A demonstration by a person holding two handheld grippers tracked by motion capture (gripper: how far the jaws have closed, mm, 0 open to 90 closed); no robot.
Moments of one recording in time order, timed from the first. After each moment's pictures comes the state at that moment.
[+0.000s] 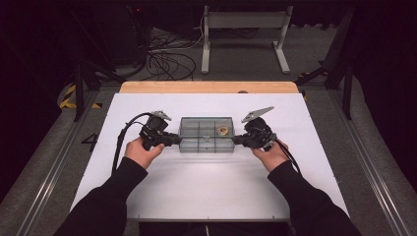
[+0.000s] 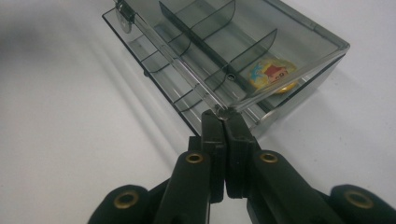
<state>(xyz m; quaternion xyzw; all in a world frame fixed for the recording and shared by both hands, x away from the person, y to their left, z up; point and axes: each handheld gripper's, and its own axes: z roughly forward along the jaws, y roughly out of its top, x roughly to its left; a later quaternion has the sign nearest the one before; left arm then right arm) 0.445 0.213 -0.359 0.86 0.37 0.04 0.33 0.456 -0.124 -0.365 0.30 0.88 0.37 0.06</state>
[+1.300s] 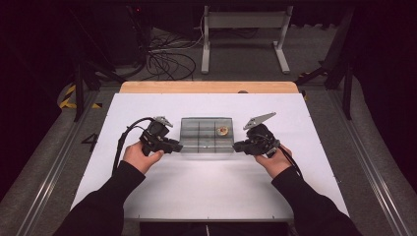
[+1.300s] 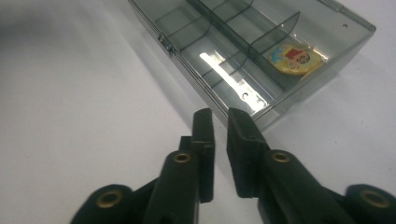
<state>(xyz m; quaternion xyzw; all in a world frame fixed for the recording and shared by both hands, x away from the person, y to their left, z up) 0.430 0.211 -0.358 0.88 0.35 0.03 0.33 0.439 -0.129 -0.366 0.28 0.88 0.37 0.05</state>
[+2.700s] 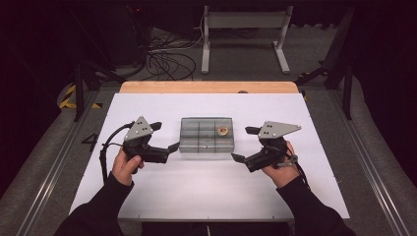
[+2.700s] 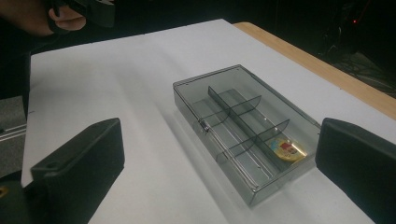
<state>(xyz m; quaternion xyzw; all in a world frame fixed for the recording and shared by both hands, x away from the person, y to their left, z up) 0.366 0.234 -0.328 0.80 0.30 0.21 0.48 0.387 -0.145 -0.335 0.19 0.82 0.52 0.15</state>
